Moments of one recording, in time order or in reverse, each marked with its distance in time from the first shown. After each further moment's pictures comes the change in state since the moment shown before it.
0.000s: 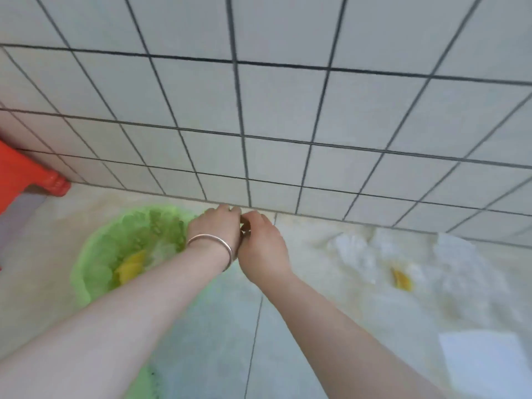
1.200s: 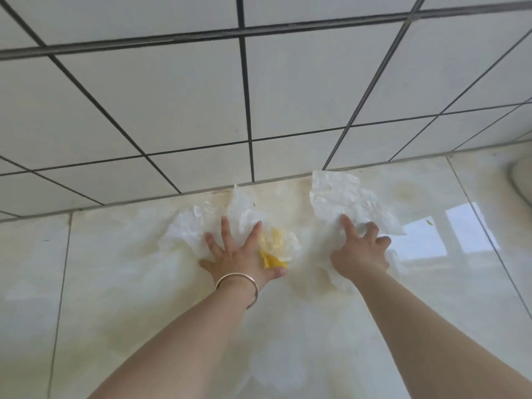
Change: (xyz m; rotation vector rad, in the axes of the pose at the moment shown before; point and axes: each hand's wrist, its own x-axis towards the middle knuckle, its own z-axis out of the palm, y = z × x) left_hand 0.090 0.392 0.240 -0.150 -0.370 0.076; right_hand -0.010 0.505 -0.202 -0.336 0.064 1.029
